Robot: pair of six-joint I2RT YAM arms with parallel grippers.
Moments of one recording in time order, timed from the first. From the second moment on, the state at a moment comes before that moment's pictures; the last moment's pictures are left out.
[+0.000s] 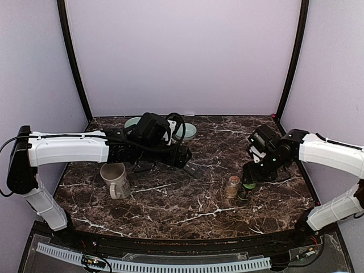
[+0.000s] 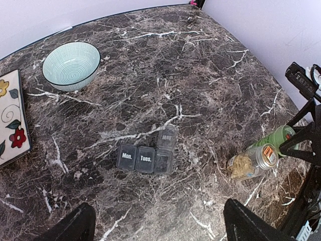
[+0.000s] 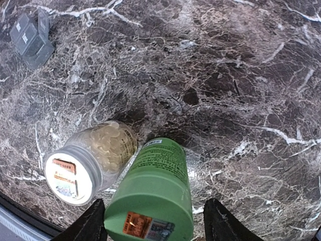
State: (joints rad) left arm -0.99 1.62 1.24 -0.29 -0.18 -0.40; right arm 0.68 1.27 0.93 -0.90 0.05 0.52
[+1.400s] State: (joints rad) left arm -0.82 1.57 1.14 0.06 0.47 -0.66; right arm 0.71 1.17 1.23 -0.78 -0.11 0.58
